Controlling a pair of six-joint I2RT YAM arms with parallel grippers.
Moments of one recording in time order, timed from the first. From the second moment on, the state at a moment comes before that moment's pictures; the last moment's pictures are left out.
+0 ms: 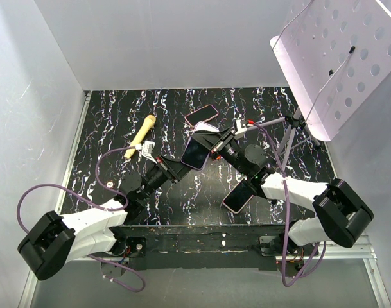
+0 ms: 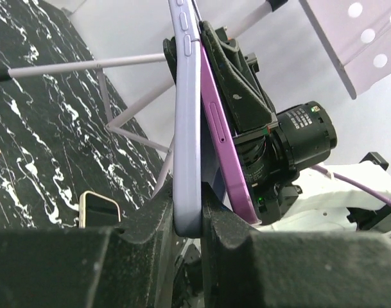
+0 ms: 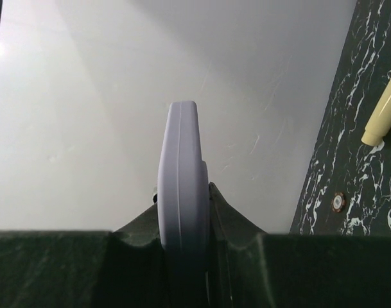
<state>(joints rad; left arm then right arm) -0.74 1.06 0.27 1.00 0.13 -0.99 0.80 1.36 0.61 0.98 -0.10 1.46</state>
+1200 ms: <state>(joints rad) -0.73 0.67 0.52 0.37 0.62 -1.28 0.66 1.10 0.64 0.73 -0.51 1.27</state>
